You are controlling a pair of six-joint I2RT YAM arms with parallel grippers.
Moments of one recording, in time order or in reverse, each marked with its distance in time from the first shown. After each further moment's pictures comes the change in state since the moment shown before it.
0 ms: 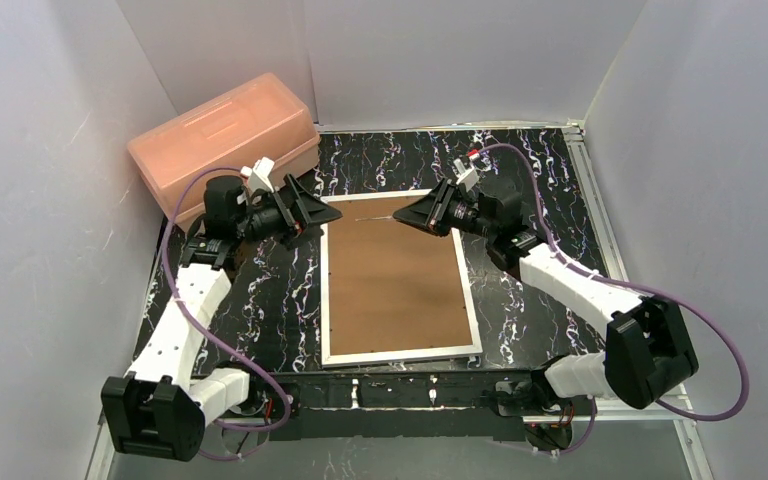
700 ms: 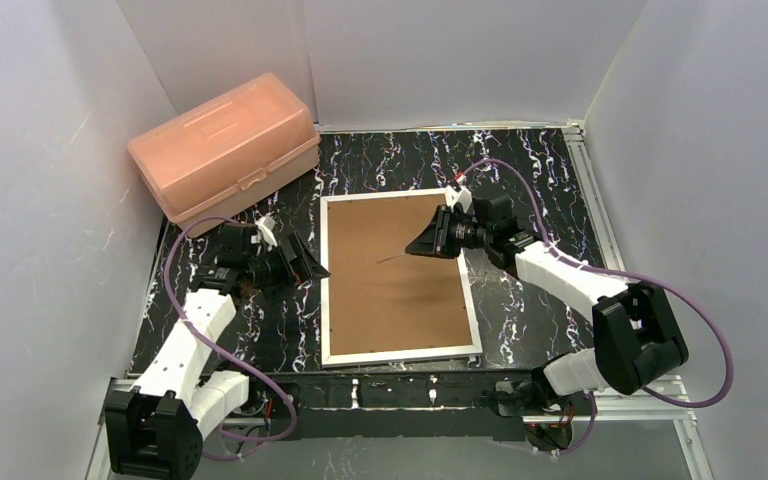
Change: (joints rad) left arm -0.006 -0.113 -0.207 -0.389 -0.340 0.274; right arm -0.056 0.063 -0.031 -0.278 -0.113 -0.351
